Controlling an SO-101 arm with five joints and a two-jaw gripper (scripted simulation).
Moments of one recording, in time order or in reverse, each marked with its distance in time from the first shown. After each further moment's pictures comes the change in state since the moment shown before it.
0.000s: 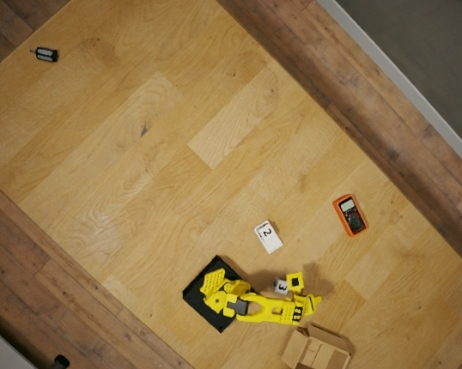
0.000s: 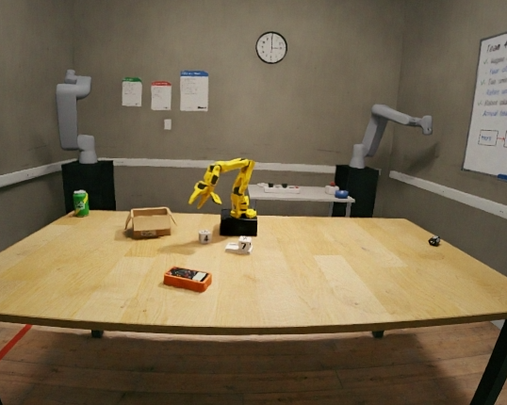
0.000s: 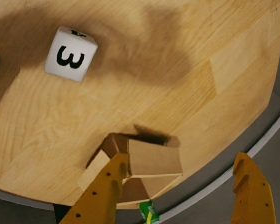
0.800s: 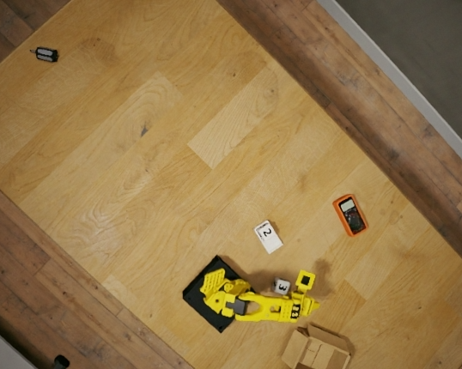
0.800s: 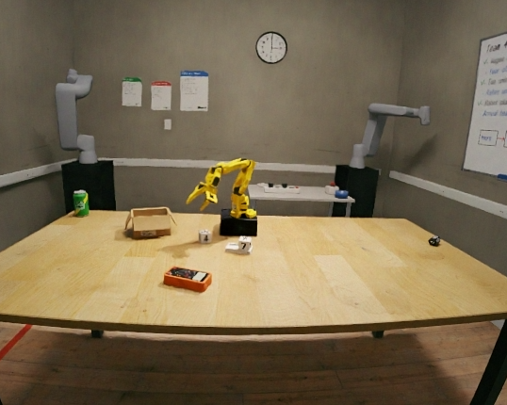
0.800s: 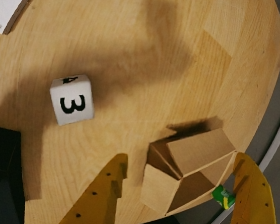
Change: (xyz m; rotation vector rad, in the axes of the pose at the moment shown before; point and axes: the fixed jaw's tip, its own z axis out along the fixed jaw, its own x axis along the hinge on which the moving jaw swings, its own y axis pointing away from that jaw) arm -0.011 0.001 0.004 0.010 -0.011 0.539
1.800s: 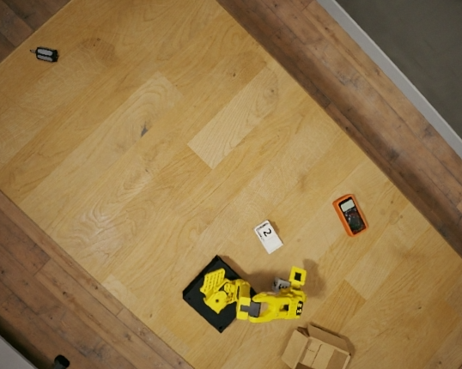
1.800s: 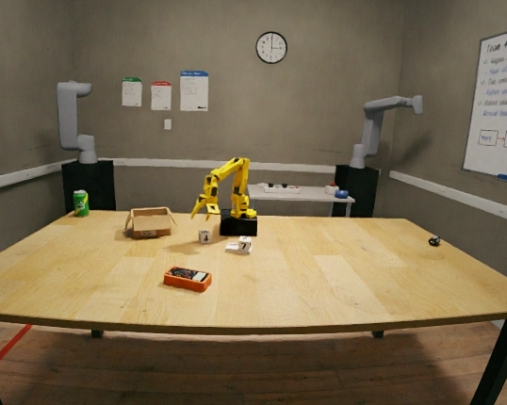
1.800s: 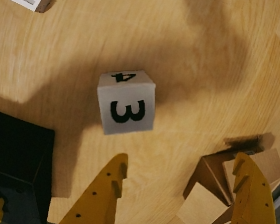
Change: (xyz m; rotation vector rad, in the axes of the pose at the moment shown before) arm 0.005 0.043 0.030 -0.280 0.041 0.024
